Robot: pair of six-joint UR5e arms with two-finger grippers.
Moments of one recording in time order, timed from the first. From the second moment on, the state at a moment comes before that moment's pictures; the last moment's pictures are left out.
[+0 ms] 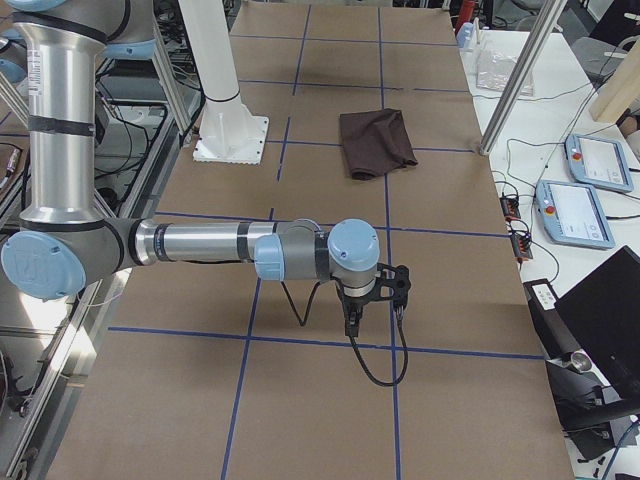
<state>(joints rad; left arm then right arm) -1.52 -1.55 -1.65 -1.60 -2.29 0.07 1.62 -1.65 1.72 -1.54 2.43 0.15</state>
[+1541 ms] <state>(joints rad) -1.52 -1.55 -1.65 -1.60 -2.29 0.06 1.62 -1.66 1.72 -1.54 2.42 0.14</state>
